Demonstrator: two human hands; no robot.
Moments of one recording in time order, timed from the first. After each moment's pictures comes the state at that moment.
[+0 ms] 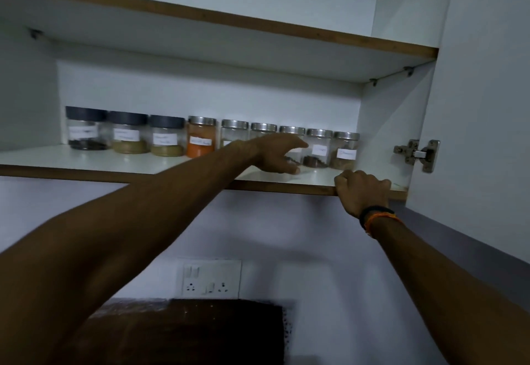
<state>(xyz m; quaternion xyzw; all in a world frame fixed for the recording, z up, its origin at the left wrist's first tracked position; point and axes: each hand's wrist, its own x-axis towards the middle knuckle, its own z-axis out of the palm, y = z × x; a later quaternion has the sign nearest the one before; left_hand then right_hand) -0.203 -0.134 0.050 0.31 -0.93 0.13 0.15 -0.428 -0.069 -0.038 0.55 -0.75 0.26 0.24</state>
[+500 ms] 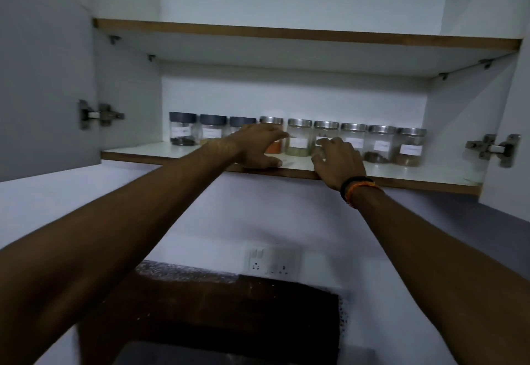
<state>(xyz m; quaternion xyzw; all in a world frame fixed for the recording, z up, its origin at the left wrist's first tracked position) -0.022 -0.056 0.039 0.44 -0.86 0.22 0.13 -0.245 -0.053 -0.008 0.71 -0.59 0.34 0.19</state>
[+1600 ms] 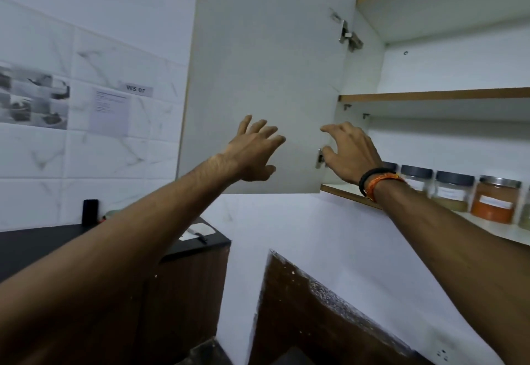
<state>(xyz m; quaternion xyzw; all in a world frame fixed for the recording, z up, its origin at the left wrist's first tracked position) 0.262 0.238 0.048 0.73 -0.54 0.41 0.06 0.083 0.092 0.070 0.87 -0.22 0.42 0.12</state>
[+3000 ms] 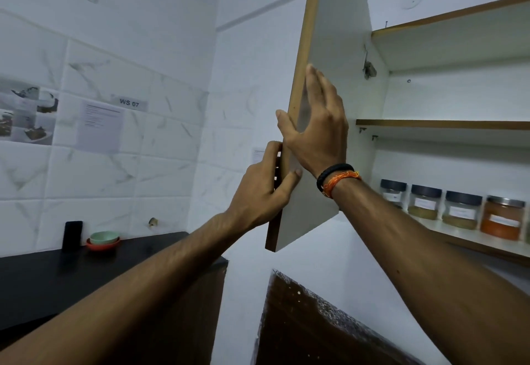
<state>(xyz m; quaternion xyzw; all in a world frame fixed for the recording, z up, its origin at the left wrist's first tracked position) 0.284 0.324 0.011 0.50 -0.61 0.18 0.59 0.206 0.246 0.103 0.72 -0.08 0.68 0.13</state>
